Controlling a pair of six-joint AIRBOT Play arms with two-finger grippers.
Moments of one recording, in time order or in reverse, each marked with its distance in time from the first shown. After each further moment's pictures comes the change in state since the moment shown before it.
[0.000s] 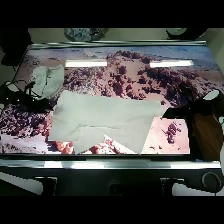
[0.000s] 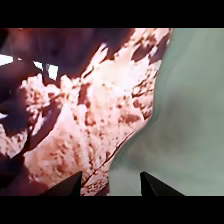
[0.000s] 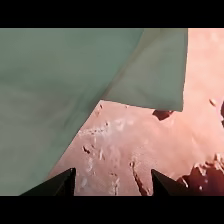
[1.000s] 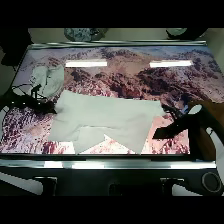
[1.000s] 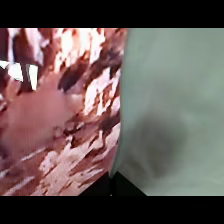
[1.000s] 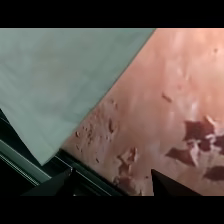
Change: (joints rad) left arm -0.020 0.012 -0.085 -0.076 0.071 0.077; right arm 0.105 0.071 -0.288 -0.001 0.111 -0.024
